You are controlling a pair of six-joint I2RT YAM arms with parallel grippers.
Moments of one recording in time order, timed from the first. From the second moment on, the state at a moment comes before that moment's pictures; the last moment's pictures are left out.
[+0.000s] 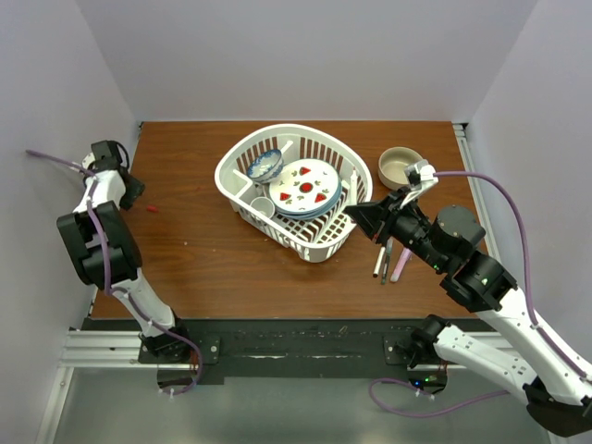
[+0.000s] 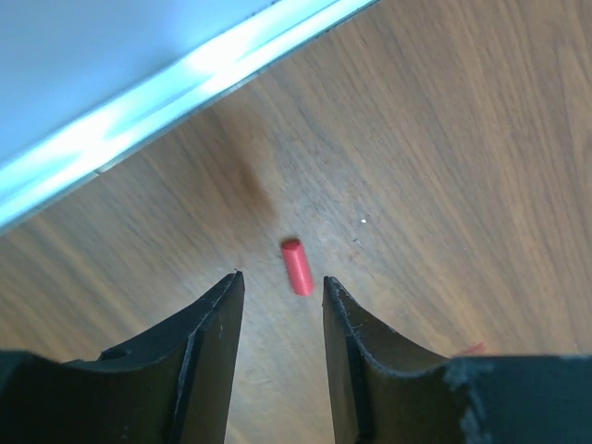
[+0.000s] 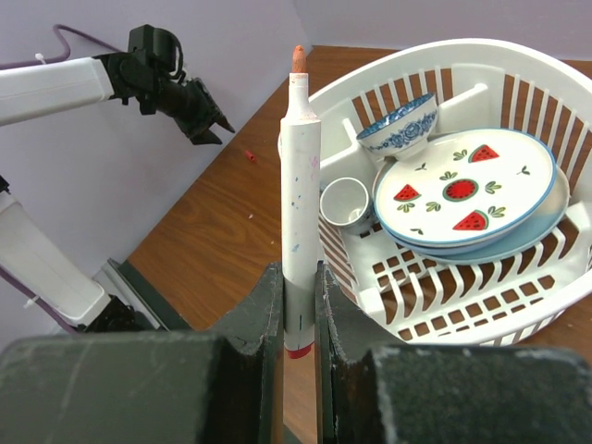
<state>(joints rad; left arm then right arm) 0.40 1.83 1.35 -0.49 -0.21 -0.65 0.74 0.73 0.99 -0.31 0.01 0.42</state>
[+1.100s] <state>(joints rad) 0.36 2.03 1.44 -0.55 -0.25 -0.91 0.74 0.75 0.99 -0.31 0.09 0.36</state>
